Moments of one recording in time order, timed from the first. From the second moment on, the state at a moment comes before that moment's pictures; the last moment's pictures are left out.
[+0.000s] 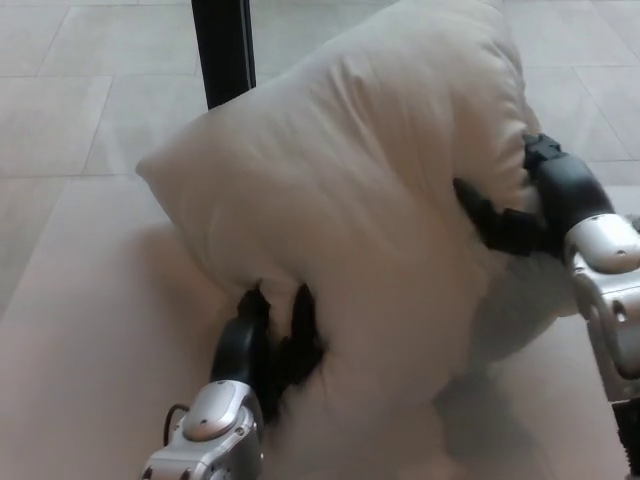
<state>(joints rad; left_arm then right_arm) -0.27 -0.03 -0.08 0.11 -0.28 0.51 0.15 -0.68 -0.21 -0.05 0.13 -0.17 0.79 0.11</state>
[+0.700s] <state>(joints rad) -0.06 0.31 0.17 -0.14 -0.49 0.76 -0.07 -0.45 -0.50 -0.52 0.16 0.13 0.88 0.41</state>
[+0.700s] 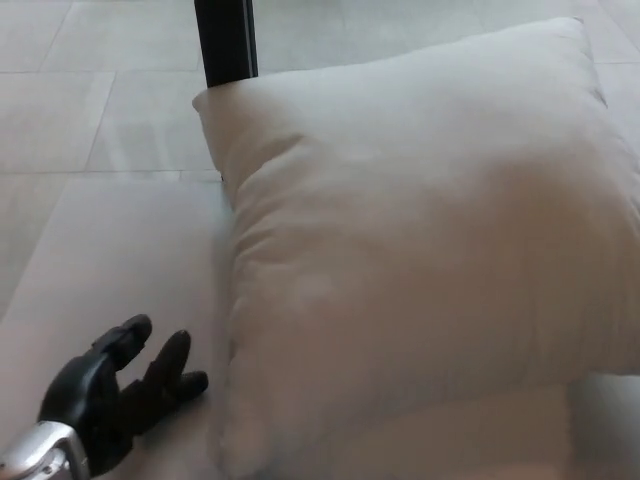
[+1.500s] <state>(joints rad) 0.16 0.60 0.71 0.01 -0.63 0.82 -0.24 -0.05 -0.91 -1.12 0.59 0.32 0.76 0.51</state>
